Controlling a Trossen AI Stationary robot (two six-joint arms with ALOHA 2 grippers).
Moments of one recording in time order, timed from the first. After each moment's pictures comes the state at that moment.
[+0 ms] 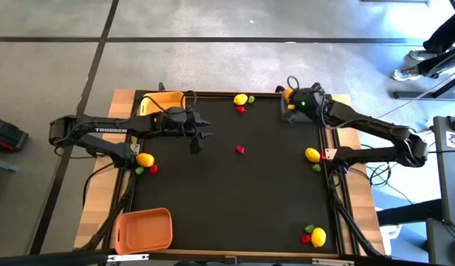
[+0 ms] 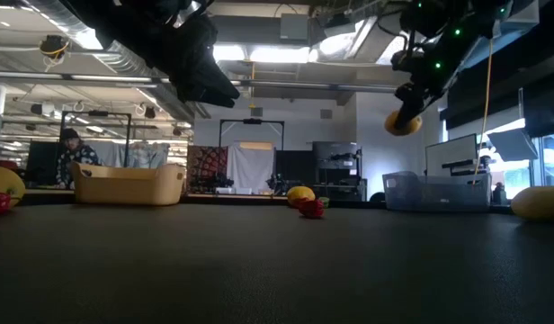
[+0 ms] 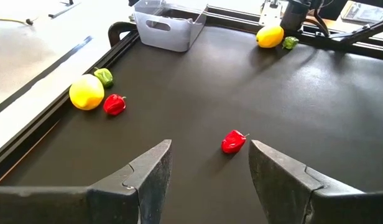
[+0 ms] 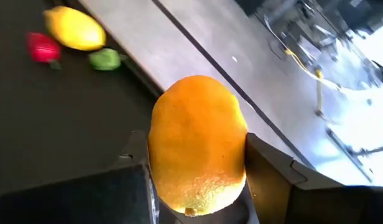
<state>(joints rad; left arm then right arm) 0.25 1.19 0.71 -0.01 -0.07 -0.09 -0.56 1.08 0.85 -0.51 0.58 -0.14</state>
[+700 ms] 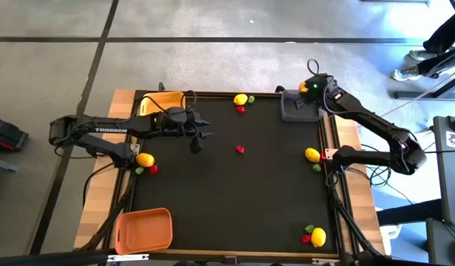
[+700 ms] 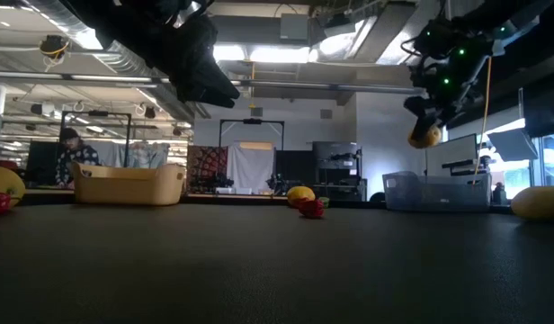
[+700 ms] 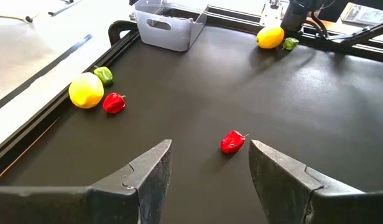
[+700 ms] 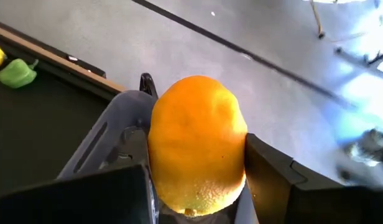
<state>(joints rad) 0.25 1.19 0.71 -0.01 -0.07 -0.10 -0.90 1.08 0.82 -0.49 0.39 0.02</state>
